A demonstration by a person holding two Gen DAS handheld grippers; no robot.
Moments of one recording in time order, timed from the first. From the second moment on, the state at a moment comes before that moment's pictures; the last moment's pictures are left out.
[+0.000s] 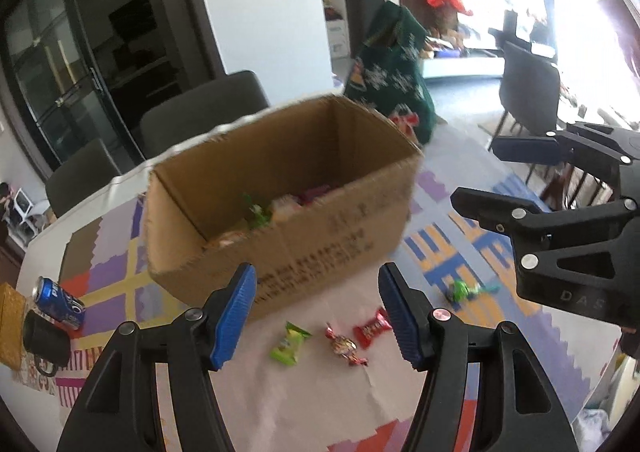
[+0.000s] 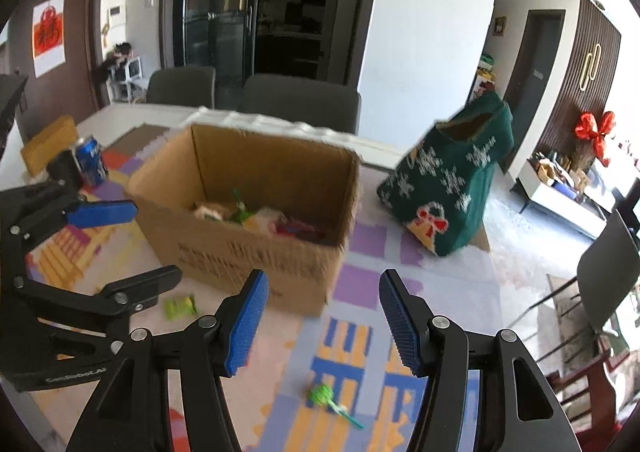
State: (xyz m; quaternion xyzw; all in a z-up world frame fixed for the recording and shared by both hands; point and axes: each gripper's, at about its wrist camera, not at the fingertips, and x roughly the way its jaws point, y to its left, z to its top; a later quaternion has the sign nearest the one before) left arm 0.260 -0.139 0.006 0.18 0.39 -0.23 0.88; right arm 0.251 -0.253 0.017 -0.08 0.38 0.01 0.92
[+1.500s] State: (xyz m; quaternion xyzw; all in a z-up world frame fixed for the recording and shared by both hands) left arm 0.279 -0.184 -0.125 0.24 0.51 -0.26 0.78; right arm 0.243 -0.294 -0.123 -0.02 0.54 0.02 0.84
